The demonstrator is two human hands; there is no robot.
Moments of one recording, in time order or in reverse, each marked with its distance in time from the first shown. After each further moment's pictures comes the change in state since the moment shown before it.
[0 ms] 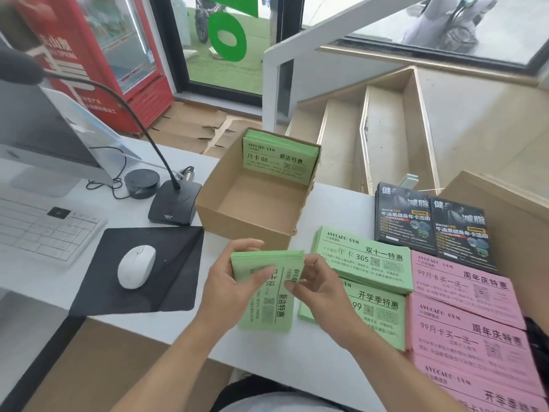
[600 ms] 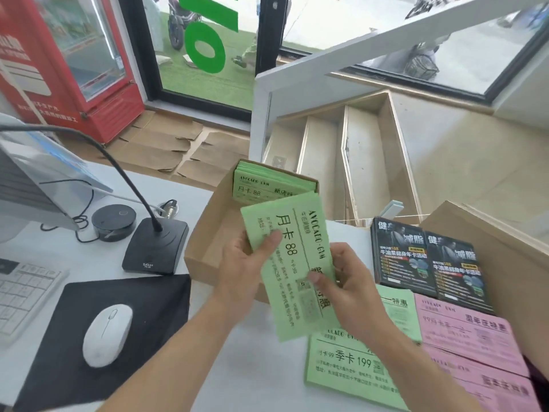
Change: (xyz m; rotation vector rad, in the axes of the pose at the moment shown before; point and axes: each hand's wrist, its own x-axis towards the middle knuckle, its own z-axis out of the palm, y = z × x) left_hand 0.130 0.043 0.011 -0.378 -0.067 -0.035; right_hand 0.073 -0.082 -0.013 -0.245 0.162 -0.045
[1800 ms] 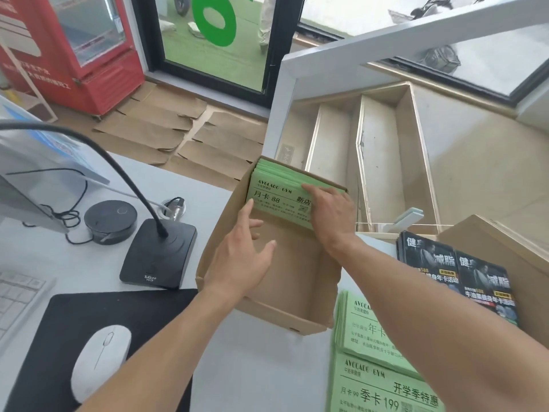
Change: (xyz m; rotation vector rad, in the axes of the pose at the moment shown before) left_hand 0.095 -0.042 -0.075 0.956 0.062 0.022; right_hand 0.238 0.048 0.038 -1.240 0.361 -0.351
